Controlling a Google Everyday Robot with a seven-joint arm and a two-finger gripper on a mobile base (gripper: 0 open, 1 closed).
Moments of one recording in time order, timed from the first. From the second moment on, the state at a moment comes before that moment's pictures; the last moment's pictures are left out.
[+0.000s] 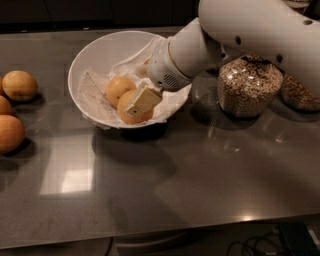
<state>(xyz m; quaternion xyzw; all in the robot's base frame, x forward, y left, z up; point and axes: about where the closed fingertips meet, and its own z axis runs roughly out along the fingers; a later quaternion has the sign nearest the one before) 0.543 0.040 0.922 -0.62 0.68 0.16 0.36</state>
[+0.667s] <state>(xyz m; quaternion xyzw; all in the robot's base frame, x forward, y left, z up) 0.545 0.040 0.906 -0.61 0.69 0.17 0.35</state>
